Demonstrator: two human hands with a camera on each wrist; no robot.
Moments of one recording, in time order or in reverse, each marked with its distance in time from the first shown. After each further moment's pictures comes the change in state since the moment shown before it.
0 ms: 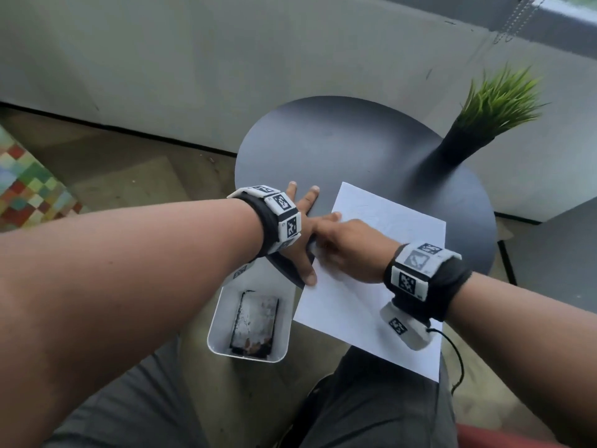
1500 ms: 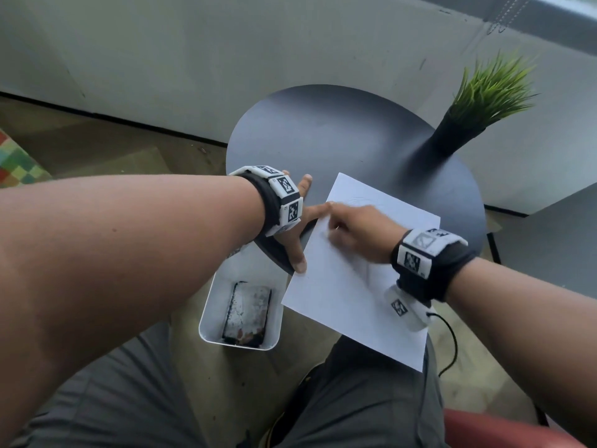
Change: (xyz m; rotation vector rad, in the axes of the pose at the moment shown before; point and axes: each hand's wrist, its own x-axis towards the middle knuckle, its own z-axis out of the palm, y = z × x) left_hand 0.000 0.007 -0.009 0.119 0.024 -0.014; right_hand -0.008 0.022 -0.007 -0.043 0.009 0.120
